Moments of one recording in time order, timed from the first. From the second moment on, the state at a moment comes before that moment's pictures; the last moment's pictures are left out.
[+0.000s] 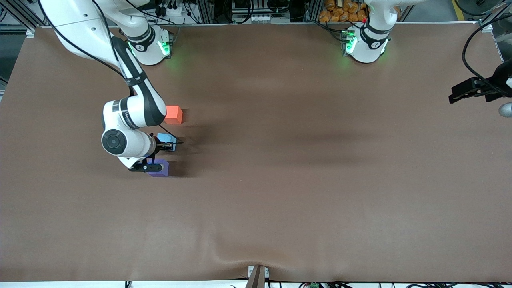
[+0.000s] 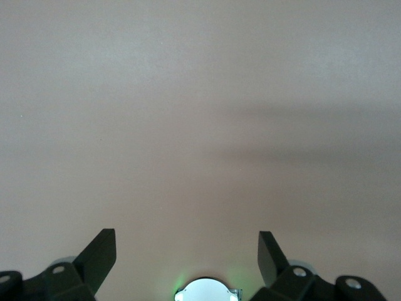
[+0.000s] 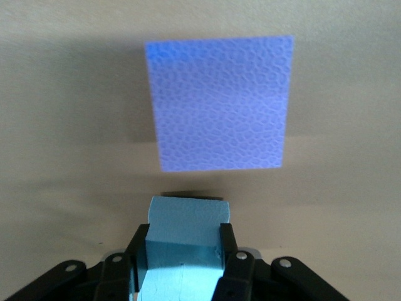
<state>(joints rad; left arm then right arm) 0.03 0.04 -0.01 -1.51 0.01 1.42 0.00 0.20 0.45 0.03 -1.99 0.07 2.16 0.19</state>
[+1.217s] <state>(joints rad) -0.06 0.01 -0.07 -1.50 0.01 1.38 0.00 0.19 0.41 0.04 -1.86 0.07 1.95 0.19</state>
